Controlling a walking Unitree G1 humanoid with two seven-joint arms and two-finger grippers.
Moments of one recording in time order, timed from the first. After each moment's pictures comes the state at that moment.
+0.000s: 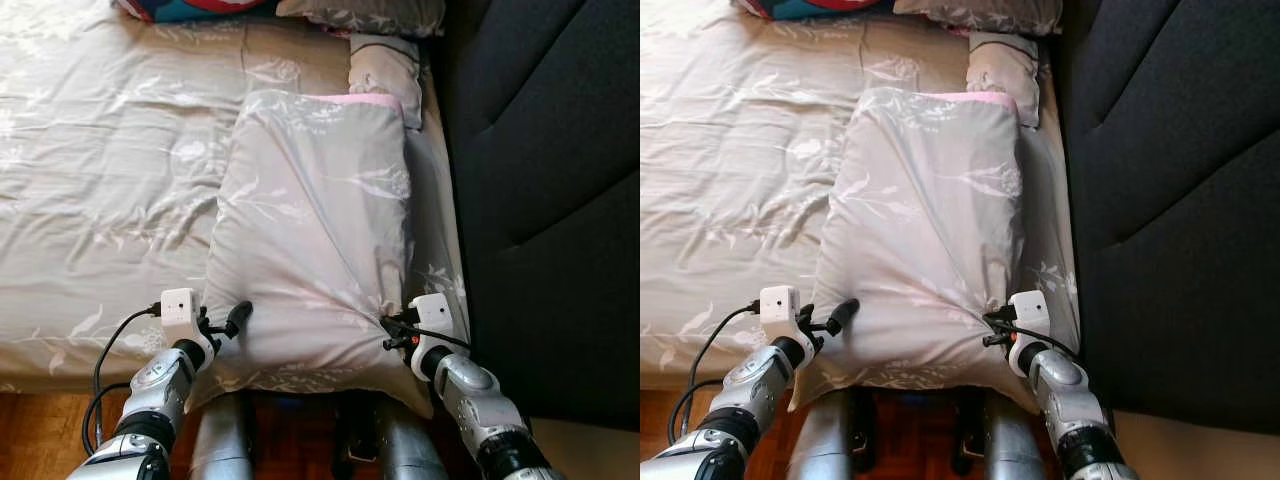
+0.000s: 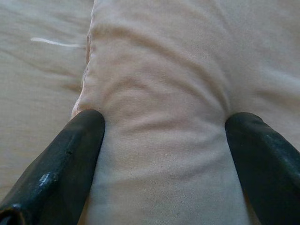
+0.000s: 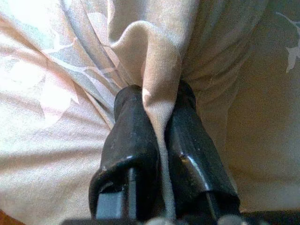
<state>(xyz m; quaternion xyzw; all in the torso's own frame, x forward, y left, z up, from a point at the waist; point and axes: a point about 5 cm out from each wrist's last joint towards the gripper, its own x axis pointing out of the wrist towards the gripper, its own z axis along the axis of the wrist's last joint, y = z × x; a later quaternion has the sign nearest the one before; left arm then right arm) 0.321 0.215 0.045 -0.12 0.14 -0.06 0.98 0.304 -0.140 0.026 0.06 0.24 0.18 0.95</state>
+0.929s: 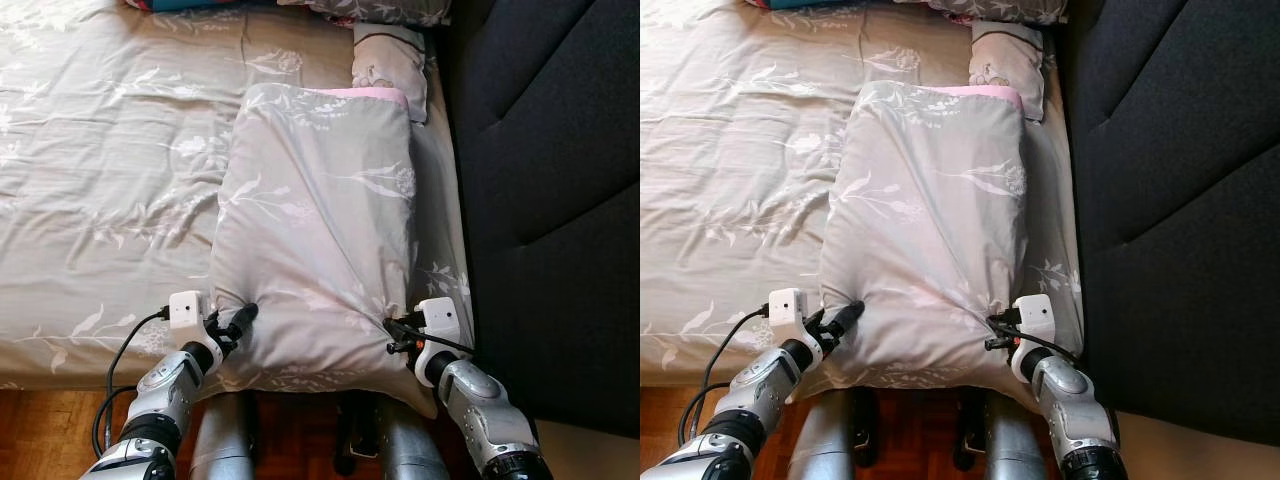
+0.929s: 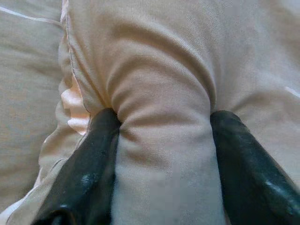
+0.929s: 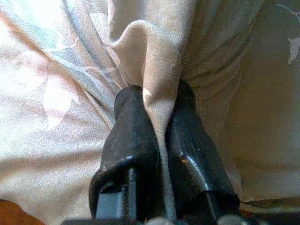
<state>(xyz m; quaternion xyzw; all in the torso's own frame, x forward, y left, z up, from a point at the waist) 0.318 0.199 0.040 -0.17 0.15 -0.10 0.97 0.293 -0.135 0.034 0.07 0.23 0.17 0.95</state>
